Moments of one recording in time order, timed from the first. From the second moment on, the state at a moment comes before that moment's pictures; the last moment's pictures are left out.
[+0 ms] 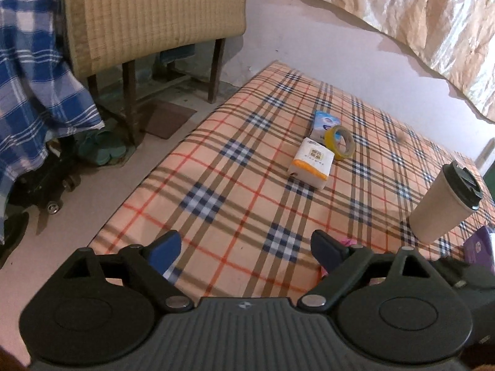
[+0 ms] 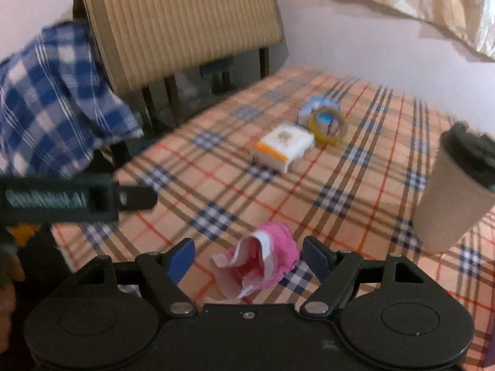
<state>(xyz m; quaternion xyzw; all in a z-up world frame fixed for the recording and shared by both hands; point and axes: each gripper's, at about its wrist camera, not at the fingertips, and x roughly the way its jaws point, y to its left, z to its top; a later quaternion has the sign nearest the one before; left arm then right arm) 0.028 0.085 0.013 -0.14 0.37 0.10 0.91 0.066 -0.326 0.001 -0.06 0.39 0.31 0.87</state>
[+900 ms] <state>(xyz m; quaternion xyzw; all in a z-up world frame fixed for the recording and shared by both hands) 0.204 0.027 -0.044 0.01 0.39 0.06 0.92 0.076 -0.381 0.000 -0.03 0.36 0.27 0.89</state>
